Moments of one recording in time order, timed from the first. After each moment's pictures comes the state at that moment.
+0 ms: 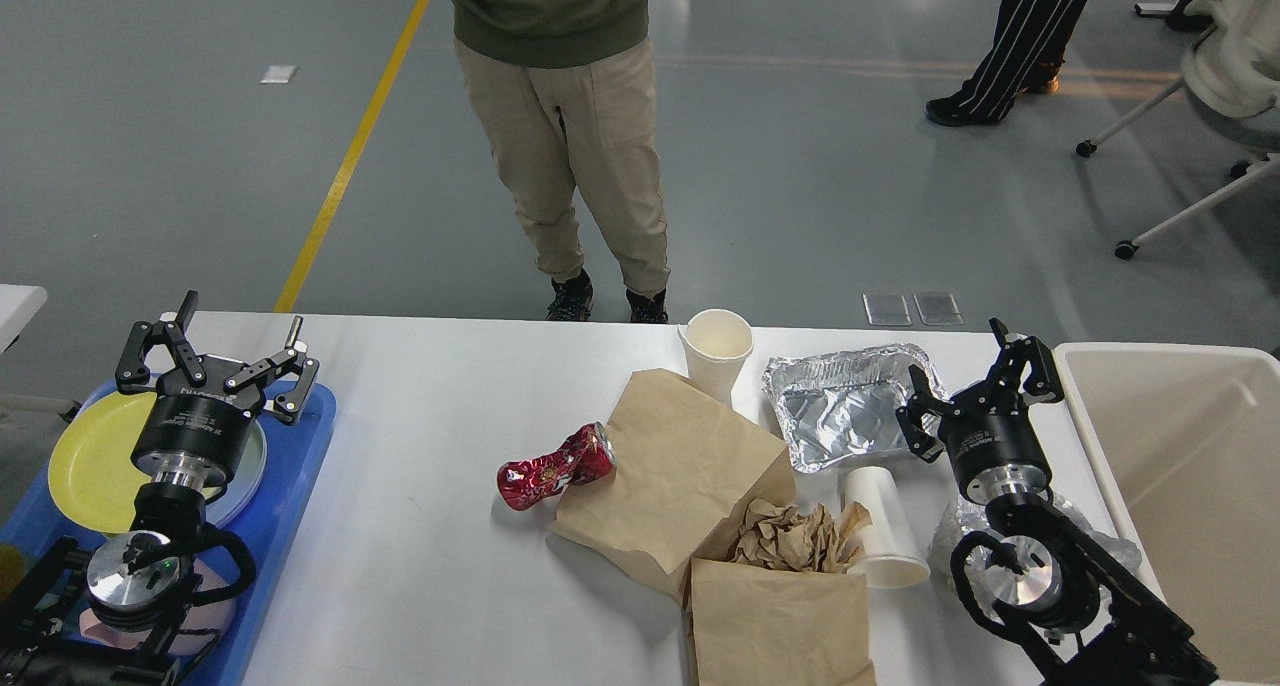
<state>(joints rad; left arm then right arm) -0.21 0.25 -1.37 -0.99 -0.14 -0.43 -0.10 0.23 -0.17 1.13 0.98 -0.30 0.05 0.40</state>
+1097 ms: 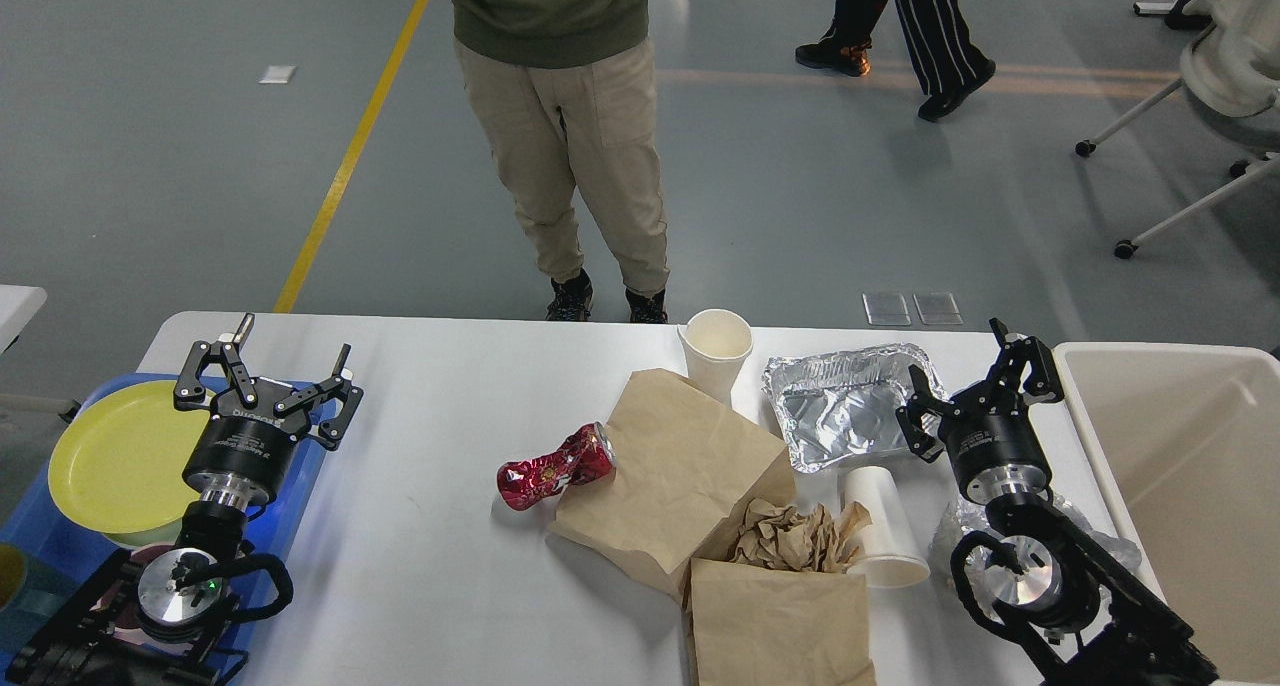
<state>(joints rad) -0.26 0.19 -1.32 -0.82 -0.06 -0.55 -0.11 0.23 -0.17 1.13 0.98 -0.30 0.05 0.40</state>
